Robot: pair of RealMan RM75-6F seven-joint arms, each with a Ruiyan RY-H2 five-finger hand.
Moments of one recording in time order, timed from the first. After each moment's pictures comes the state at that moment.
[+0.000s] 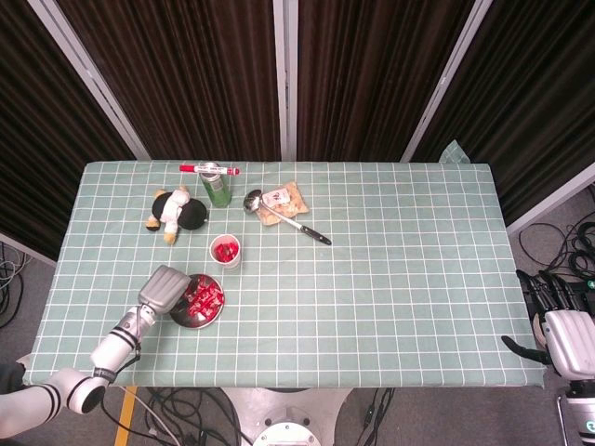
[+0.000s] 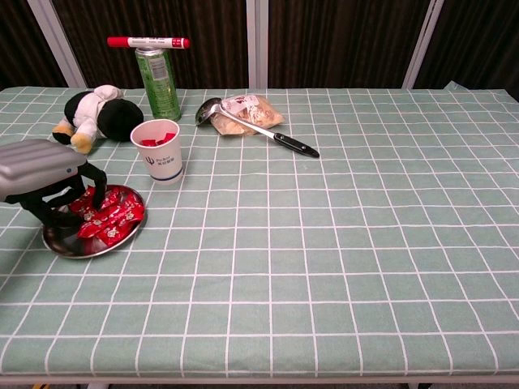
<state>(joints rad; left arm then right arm) -0.59 -1.57 0.01 -1.16 1.42 0.93 0.13 0.07 -0.99 0.02 -1.65 -1.57 1.48 0.17</state>
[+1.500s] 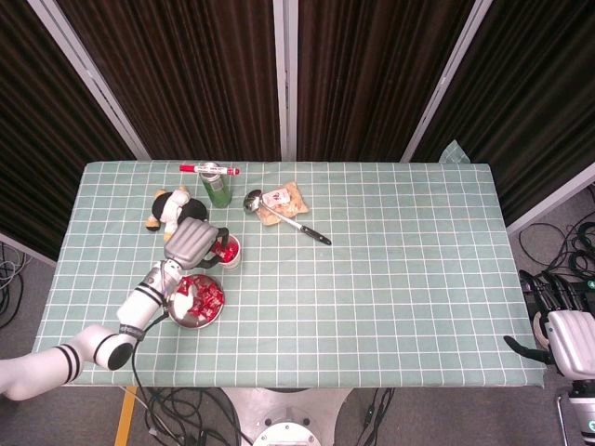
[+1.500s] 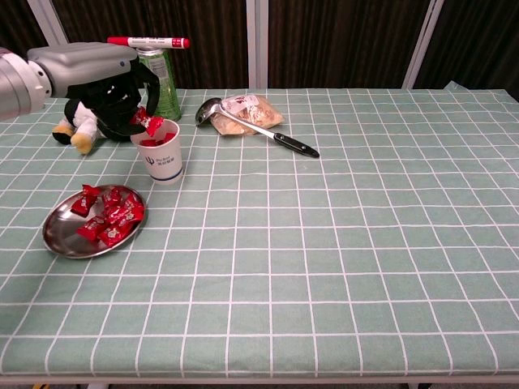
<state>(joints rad) -0.79 -1.51 -0.20 -1.30 1.26 0.84 0.14 0.07 -0.99 0.03 -1.63 -1.56 1.48 0.20</state>
